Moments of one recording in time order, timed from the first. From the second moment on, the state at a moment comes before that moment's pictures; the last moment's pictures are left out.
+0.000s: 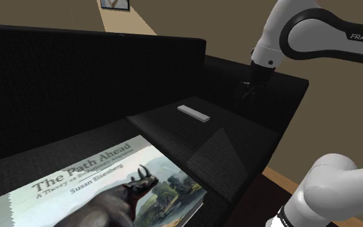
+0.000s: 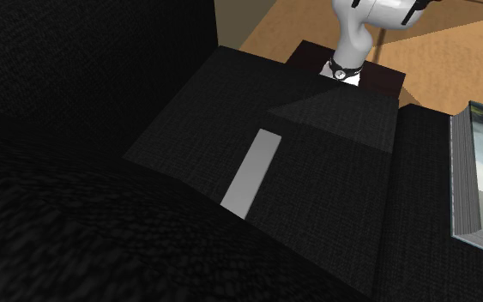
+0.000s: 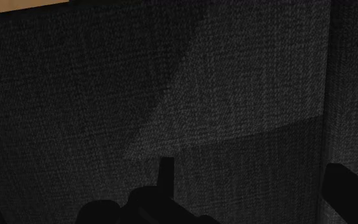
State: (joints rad) arm -0.01 -0.83 0.07 -2.36 0.02 1.65 0.14
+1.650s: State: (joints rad) arm -0.07 0.09 -0.02 -1.84 0.01 1.91 0.00
